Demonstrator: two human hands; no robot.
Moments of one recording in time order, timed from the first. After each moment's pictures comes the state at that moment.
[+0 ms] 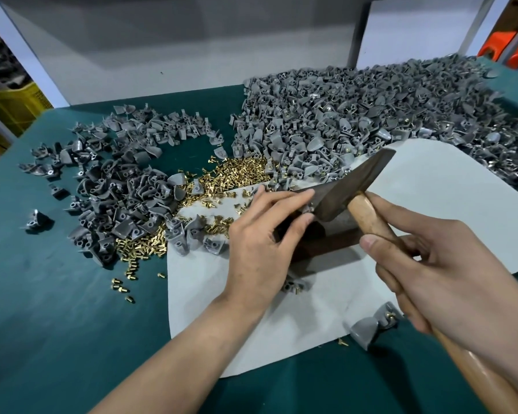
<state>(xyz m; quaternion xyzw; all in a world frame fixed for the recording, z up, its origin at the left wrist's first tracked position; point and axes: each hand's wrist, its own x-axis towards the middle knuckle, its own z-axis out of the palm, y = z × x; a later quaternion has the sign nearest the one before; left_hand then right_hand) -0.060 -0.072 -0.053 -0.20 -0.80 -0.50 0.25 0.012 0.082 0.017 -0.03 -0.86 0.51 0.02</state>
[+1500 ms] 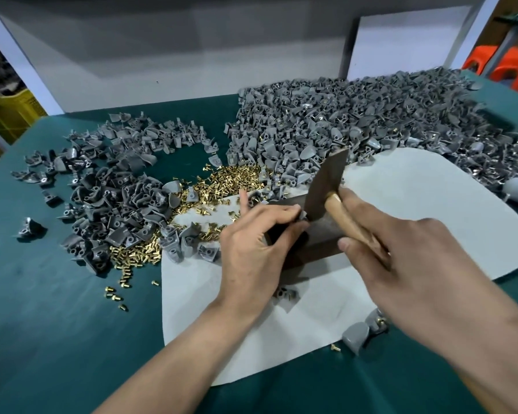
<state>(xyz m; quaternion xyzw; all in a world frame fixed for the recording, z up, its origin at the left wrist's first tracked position) -0.062 -0.068 -0.055 -0.20 -0.77 -0.56 0.24 0.013 0.072 0.029 0.04 -0.95 0.30 0.11</state>
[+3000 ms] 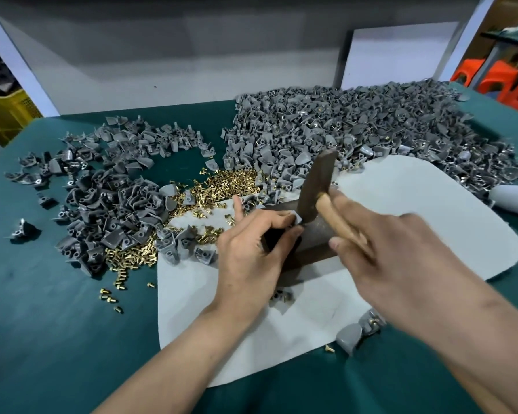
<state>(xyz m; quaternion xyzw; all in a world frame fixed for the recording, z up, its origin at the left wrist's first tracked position) -0.062 -0.070 -0.054 -0.20 -0.78 -0.54 0.25 0.004 0.074 0.035 0.03 -0.96 0.27 0.10</state>
